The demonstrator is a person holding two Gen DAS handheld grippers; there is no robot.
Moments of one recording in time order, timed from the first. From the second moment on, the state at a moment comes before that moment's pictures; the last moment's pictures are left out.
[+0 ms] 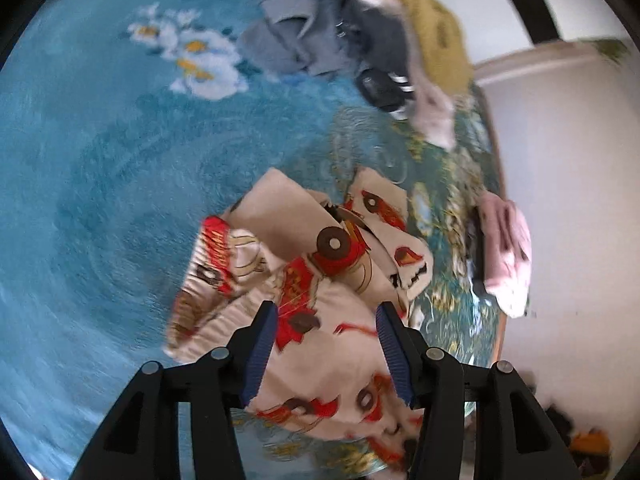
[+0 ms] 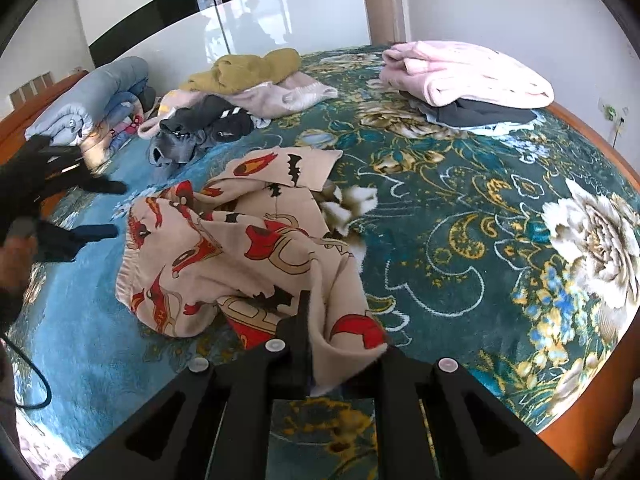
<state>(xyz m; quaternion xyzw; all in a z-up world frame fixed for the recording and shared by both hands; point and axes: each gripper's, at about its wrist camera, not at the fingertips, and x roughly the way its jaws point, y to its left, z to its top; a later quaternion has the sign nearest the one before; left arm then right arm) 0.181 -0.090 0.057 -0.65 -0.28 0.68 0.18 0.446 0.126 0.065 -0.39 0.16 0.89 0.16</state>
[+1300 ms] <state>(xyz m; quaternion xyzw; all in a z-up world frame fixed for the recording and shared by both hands) 0.181 -0.061 0.038 -0.67 -0.27 0.68 0.14 0.470 0.116 0.072 -0.37 0.17 0.91 0.12</state>
